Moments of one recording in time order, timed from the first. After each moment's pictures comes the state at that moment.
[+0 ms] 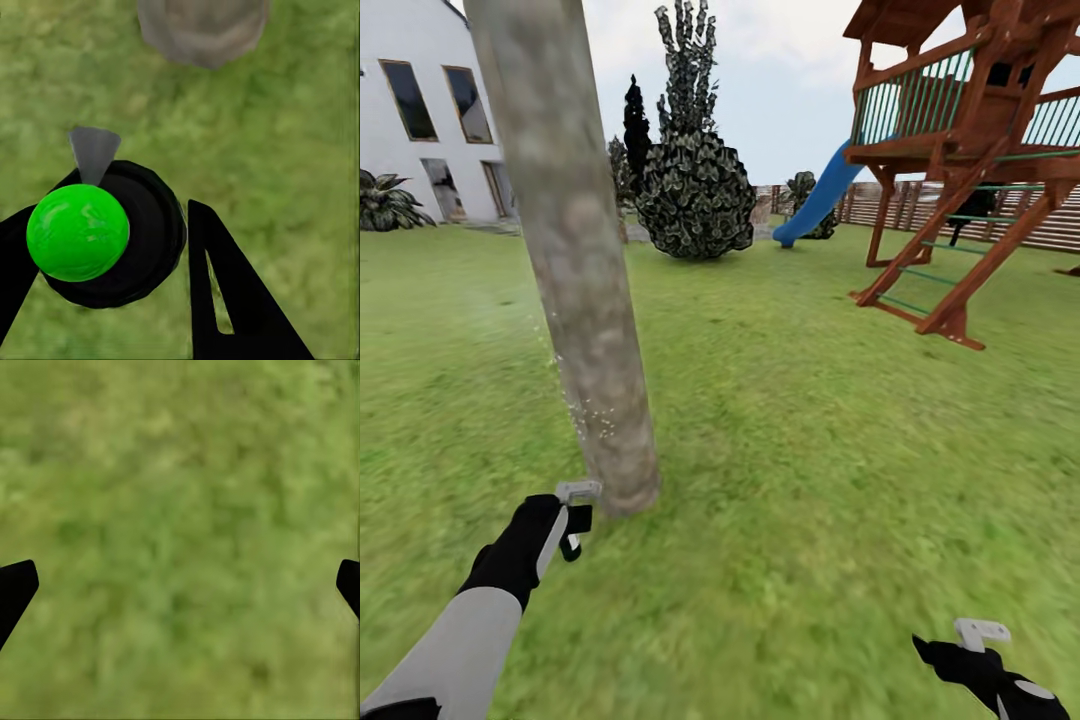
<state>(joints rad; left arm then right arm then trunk) -0.72 0.05 0.14 -0.76 -0.05 0.73 0.07 -0.43 -0.17 -0.82 -0.50 0.59 0.01 0.42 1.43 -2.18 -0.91</state>
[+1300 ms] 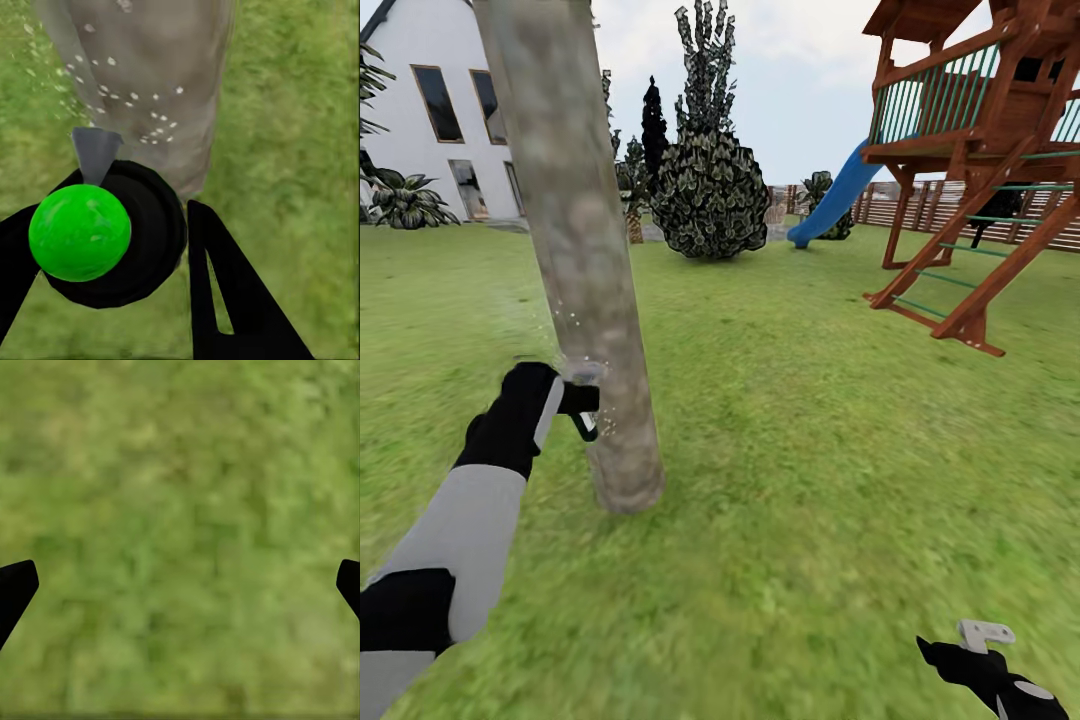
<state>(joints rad) -1.09 0.07 0.05 -0.92 -0.05 1.02 -0.04 -0.43 -0.17 -0.81 -0.50 0.59 0.01 0.37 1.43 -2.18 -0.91</state>
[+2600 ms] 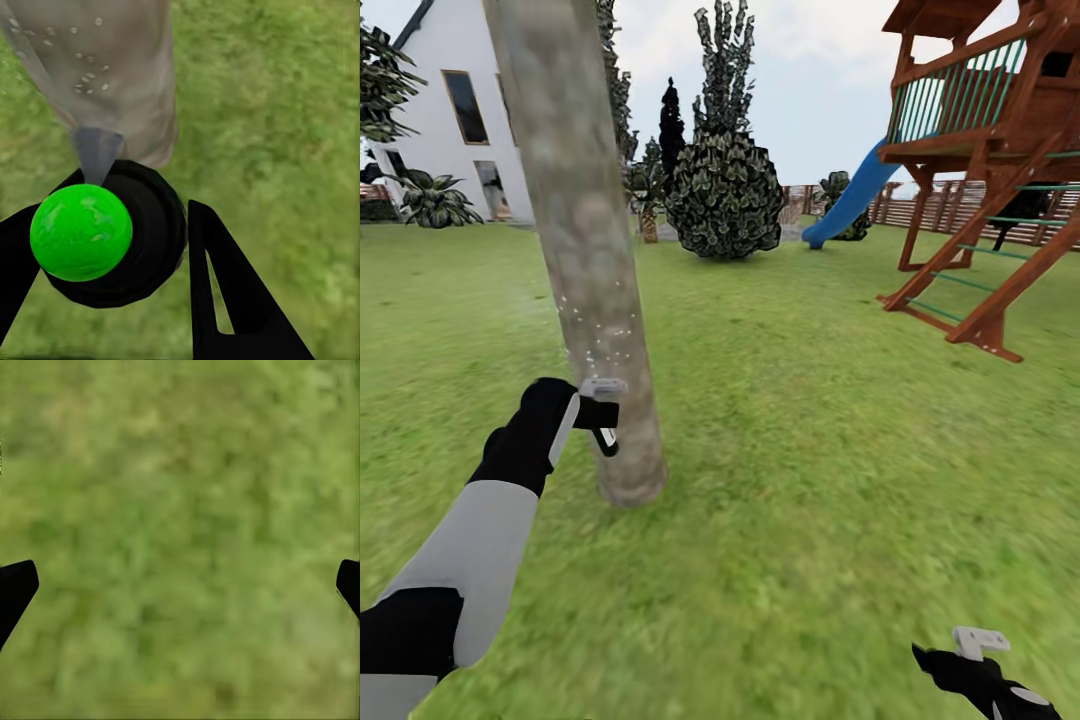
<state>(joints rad) -1.03 0.04 0.00 -0.93 -0.07 1.02 -0.13 -0.43 -0.17 -0.81 -0.46 0.59 0.01 0.37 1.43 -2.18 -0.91</state>
